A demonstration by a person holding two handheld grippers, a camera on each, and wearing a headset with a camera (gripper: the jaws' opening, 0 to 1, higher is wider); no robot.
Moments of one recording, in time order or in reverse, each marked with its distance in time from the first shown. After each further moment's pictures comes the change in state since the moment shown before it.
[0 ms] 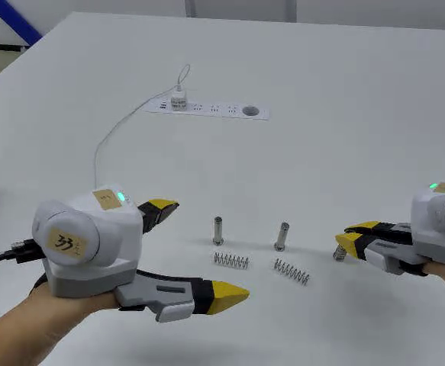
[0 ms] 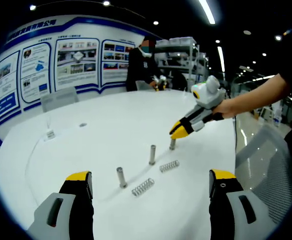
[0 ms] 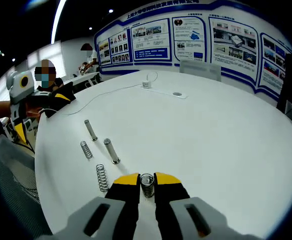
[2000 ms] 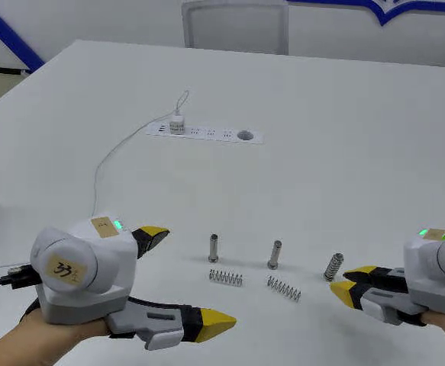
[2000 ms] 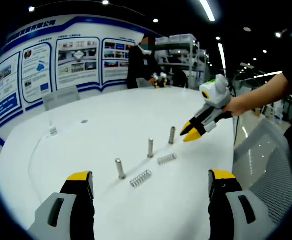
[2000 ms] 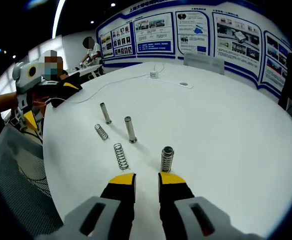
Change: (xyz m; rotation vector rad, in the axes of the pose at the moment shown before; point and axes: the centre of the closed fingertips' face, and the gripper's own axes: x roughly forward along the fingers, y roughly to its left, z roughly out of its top) left arm -0.014 -0.006 -0.012 0.011 0.022 0.017; right arm -0.021 0.033 -0.035 -0.011 0.073 0.027
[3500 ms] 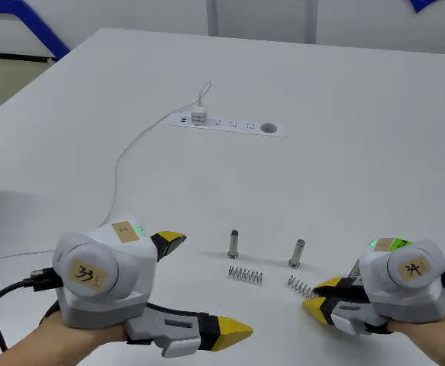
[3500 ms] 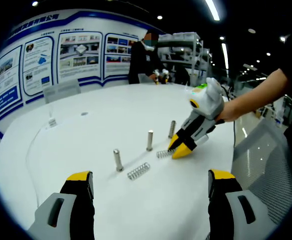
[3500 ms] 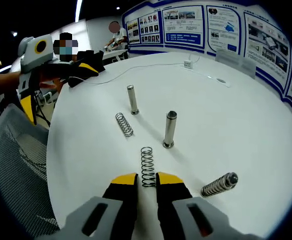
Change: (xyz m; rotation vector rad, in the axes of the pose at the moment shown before) left arm 0.002 -0.002 -0.015 -0.038 0.034 0.002; right arm 0.055 0.047 -0.001 -0.150 0.091 0.167
